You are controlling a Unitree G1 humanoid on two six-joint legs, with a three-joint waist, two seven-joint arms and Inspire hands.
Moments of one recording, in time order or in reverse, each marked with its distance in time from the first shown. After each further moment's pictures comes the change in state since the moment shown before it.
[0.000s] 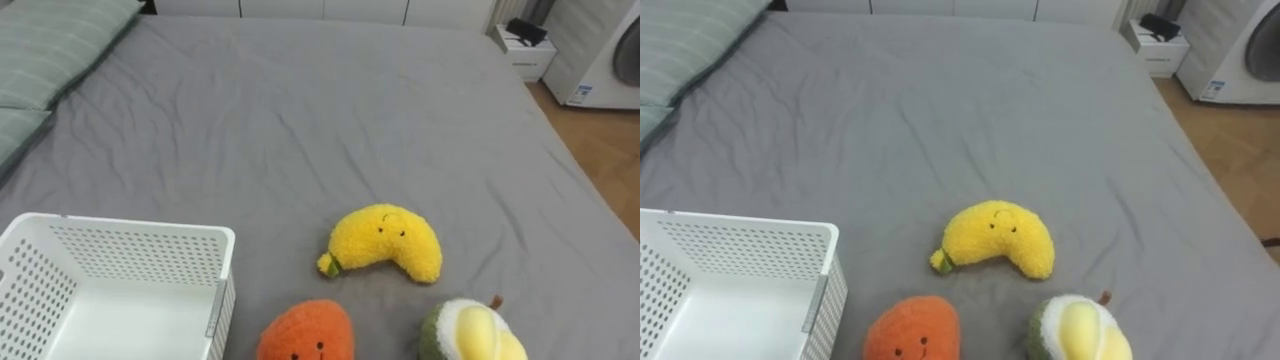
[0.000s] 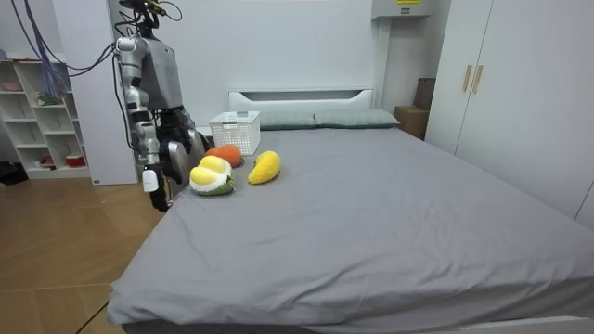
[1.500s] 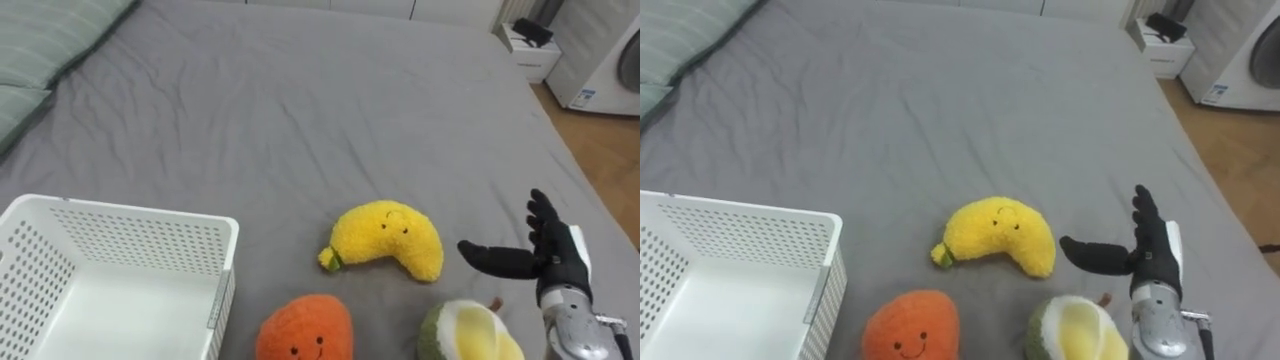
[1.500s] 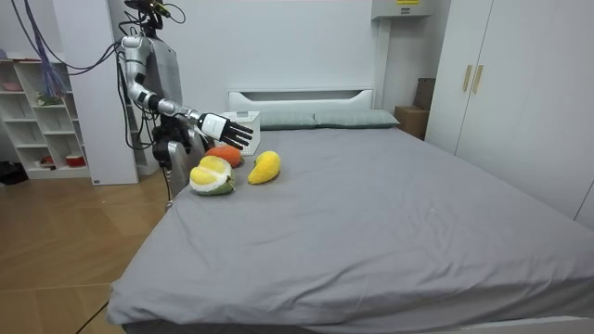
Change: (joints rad) left arm 0.032 0.028 -0.072 -0.063 -0.017 -0.034 -0.011; right arm -0.058 -0.096 0.063 -0.890 -0.404 -0.065 0.016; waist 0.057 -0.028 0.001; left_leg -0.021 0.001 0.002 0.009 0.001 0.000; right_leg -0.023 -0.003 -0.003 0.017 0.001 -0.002
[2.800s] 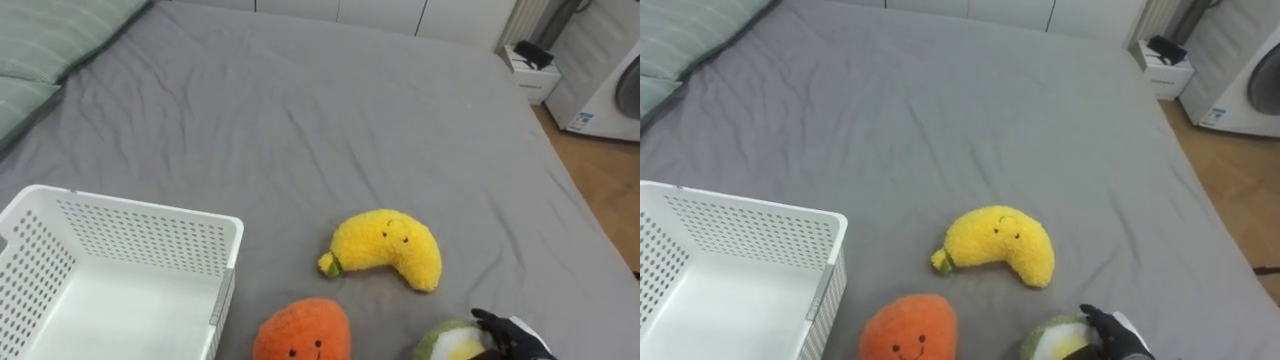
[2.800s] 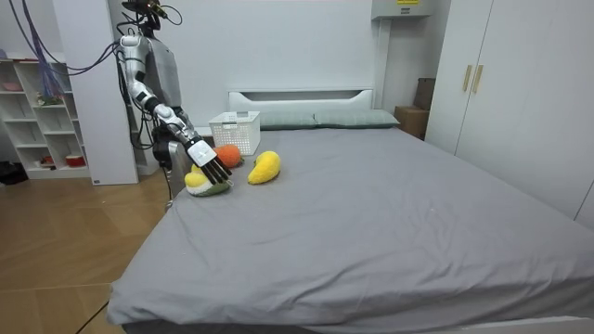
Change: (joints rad) left arm -0.003 0.010 0.057 -0.055 0.044 0.093 -0.085; right arm -0.025 -0.001 0.019 0.366 -0.376 0.142 0.344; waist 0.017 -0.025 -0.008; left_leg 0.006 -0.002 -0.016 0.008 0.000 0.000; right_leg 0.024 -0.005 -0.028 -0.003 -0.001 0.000
